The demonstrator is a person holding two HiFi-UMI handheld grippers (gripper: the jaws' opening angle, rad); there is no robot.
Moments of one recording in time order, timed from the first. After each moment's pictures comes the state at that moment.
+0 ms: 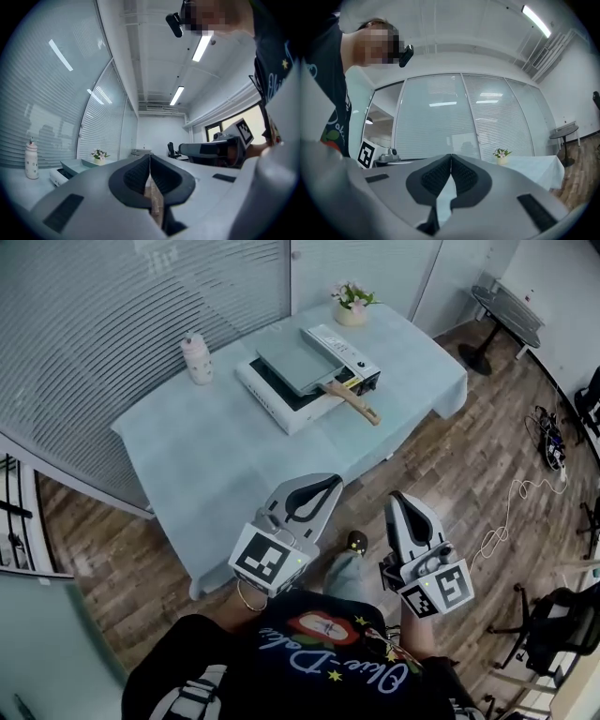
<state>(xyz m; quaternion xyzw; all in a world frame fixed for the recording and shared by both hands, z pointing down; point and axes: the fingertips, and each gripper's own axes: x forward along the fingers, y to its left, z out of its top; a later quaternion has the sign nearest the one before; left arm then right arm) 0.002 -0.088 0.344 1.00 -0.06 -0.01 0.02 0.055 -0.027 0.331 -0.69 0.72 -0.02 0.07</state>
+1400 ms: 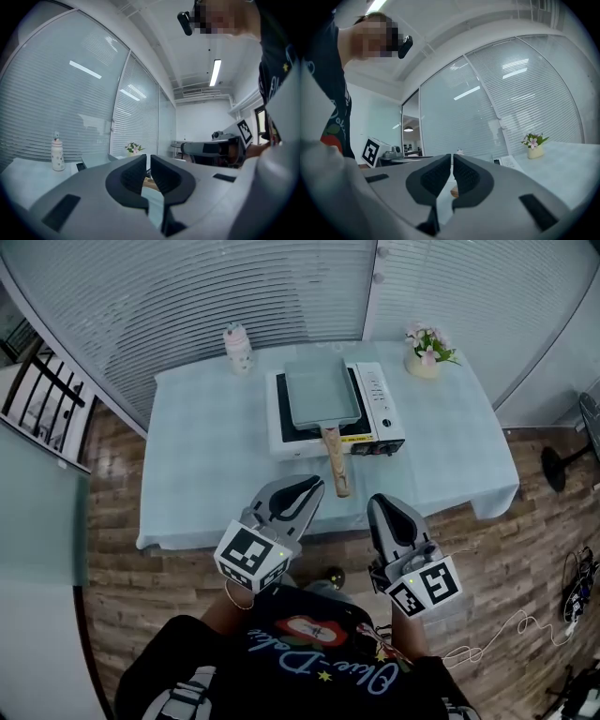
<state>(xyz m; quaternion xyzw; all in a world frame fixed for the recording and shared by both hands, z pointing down) 0.146 -0.185 0.372 0.94 -0.34 0.05 0.04 0.226 -0.157 0.364 -0.45 0.89 -0.09 0.07</state>
